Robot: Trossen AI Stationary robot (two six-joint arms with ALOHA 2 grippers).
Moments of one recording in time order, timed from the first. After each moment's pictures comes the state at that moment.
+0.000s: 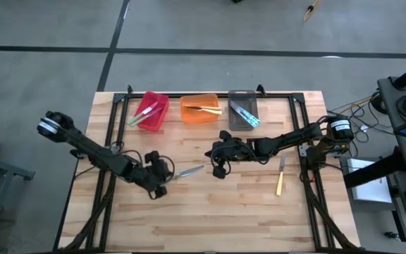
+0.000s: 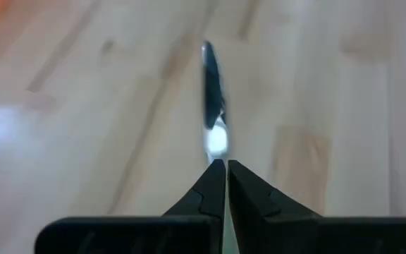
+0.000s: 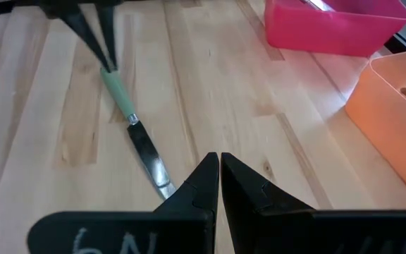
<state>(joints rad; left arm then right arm) -0.47 1.29 0.54 -0.18 -0.50 -0.62 0.07 1.67 0.94 0.19 0.21 0.10</state>
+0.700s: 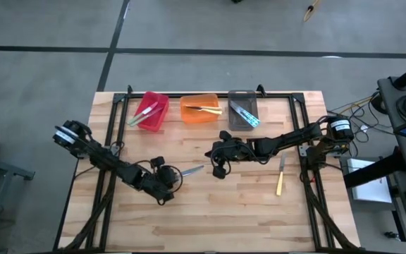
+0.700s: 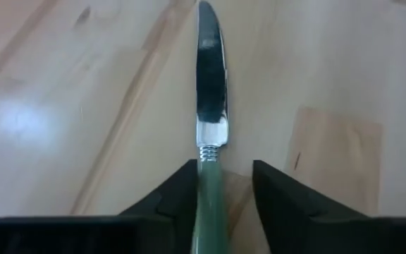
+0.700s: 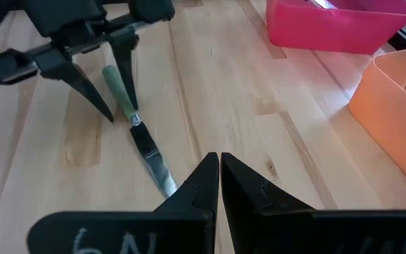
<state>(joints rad) -0.50 1.58 0.54 0.02 -0.58 -0.63 0.07 1.67 0.94 0.19 0.20 0.12</state>
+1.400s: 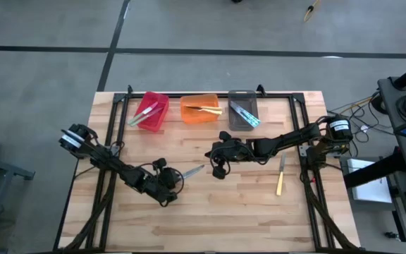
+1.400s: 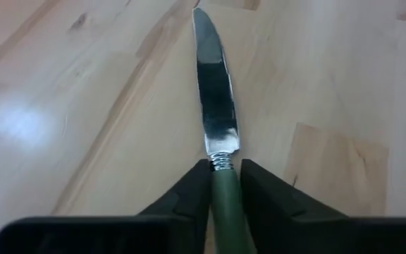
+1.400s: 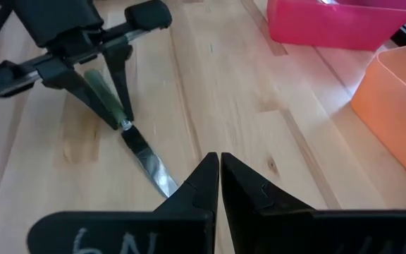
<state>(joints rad) -0.50 1.71 0.54 0.11 -0.63 -0.68 0.07 1.69 0.94 0.20 0.20 0.12</state>
